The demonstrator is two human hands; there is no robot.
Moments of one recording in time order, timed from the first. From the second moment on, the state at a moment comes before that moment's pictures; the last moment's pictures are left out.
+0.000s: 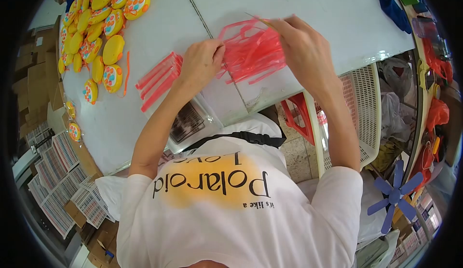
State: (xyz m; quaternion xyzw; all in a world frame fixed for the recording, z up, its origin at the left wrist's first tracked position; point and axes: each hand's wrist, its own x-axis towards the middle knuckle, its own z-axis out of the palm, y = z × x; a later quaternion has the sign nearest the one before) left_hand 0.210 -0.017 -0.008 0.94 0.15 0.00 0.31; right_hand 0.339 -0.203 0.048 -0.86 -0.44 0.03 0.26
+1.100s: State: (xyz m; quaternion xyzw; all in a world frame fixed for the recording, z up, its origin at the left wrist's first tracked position) left_hand 0.191 -0.016 0.008 0.86 0.16 0.16 0.46; right_hand 0.343 -0.183 0.027 -0.85 -0.45 -0.01 0.26
